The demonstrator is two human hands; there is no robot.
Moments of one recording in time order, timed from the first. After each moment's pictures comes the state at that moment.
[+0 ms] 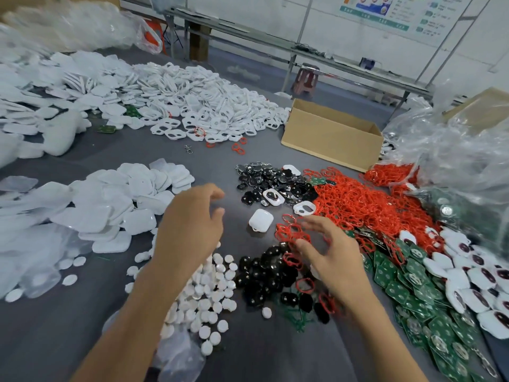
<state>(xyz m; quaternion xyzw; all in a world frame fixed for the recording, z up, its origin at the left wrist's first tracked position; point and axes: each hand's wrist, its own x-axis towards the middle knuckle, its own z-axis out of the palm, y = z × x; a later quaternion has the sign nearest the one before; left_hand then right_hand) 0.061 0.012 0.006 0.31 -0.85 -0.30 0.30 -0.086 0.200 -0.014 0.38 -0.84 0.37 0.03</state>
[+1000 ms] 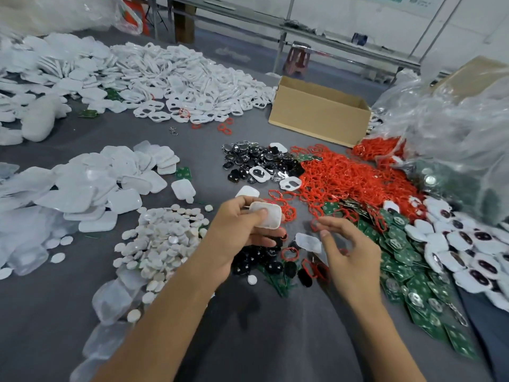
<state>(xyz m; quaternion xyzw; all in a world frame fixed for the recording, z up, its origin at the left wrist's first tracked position) 0.036 0.087 -0.001 0.23 -0.53 -0.80 0.14 -0.075 0.257 -0.045 0.31 -0.80 0.51 0.09</state>
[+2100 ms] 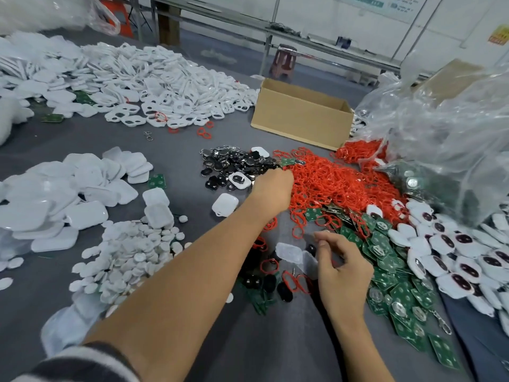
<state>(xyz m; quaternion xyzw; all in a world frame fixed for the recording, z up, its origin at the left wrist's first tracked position) -0.134 0.082 -0.011 0.13 -0.98 -0.10 0.10 -0.078 0.263 -0.052 0.23 -0.80 0.52 0.20</state>
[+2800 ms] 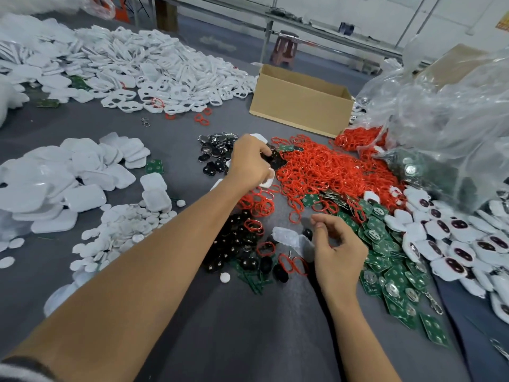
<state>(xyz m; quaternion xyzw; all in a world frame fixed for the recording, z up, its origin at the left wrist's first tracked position) -0.104 0.055 0.005 0.22 -0.86 -0.42 0.21 -0.083 0.261 -0.052 0.21 -0.80 0.54 0.17</state>
